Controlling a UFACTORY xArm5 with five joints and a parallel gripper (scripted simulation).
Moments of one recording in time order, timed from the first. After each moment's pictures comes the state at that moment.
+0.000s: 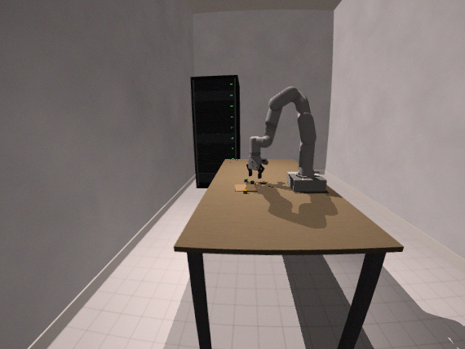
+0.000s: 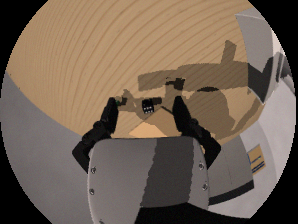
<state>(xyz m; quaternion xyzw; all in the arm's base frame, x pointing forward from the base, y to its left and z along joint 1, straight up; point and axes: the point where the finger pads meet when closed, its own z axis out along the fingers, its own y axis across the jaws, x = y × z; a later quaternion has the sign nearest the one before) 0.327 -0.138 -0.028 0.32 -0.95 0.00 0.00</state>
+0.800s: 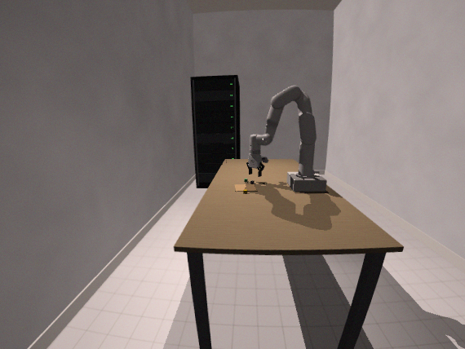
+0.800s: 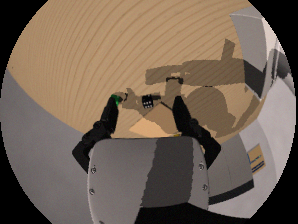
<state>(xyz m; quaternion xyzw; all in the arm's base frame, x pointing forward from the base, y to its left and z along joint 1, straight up) 0.326 -0.138 -0.014 0.32 -0.95 0.00 0.00</state>
